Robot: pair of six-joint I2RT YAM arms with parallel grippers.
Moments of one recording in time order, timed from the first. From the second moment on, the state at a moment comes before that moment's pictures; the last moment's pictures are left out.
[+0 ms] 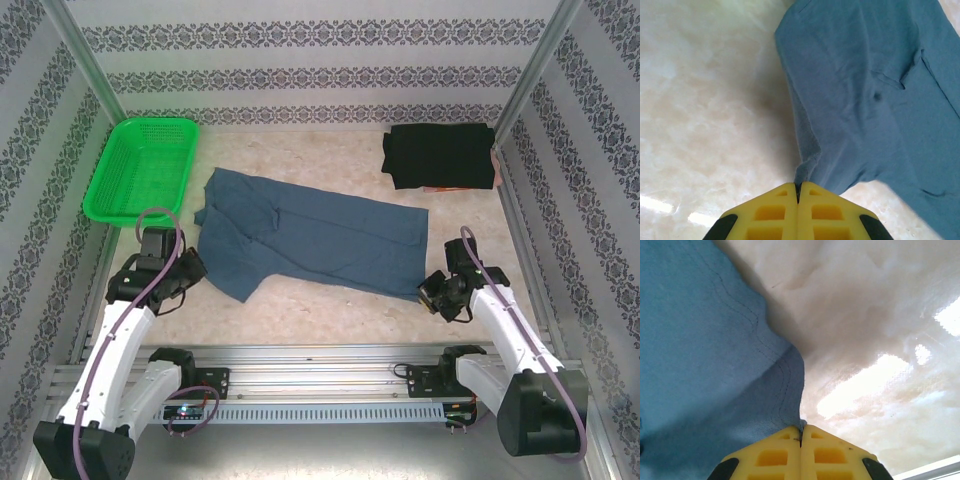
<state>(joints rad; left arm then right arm) -0.07 0.82 0.78 -0.92 0.02 -0.68 0.03 0.98 0.56 -0.90 -0.24 0.96</state>
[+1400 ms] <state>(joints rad) -0.07 1.52 1.35 -0.77 0.02 -0.43 -0.07 1.34 0.86 -0.90 -0.25 0.70</state>
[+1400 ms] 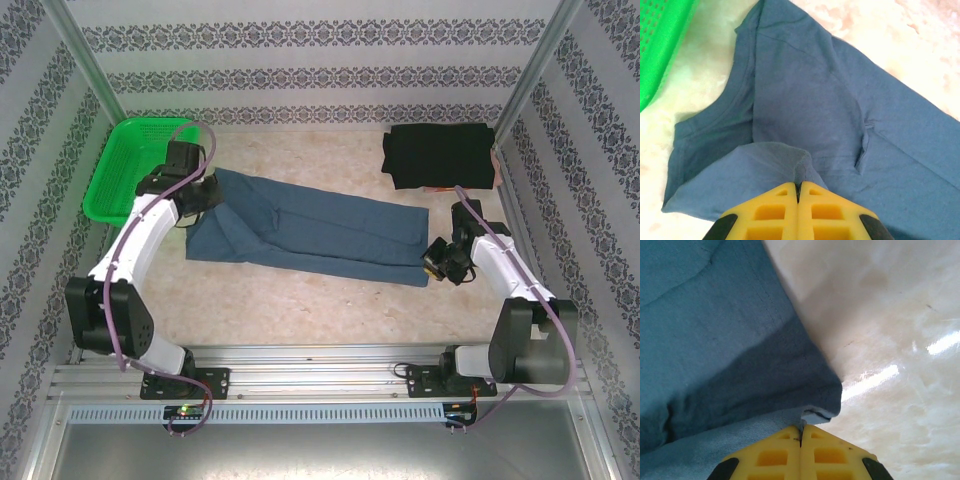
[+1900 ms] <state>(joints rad) -0.07 1.74 1.55 -0.76 0.06 -0.31 -0.09 1.39 0.86 -0.88 -0.25 0.67</state>
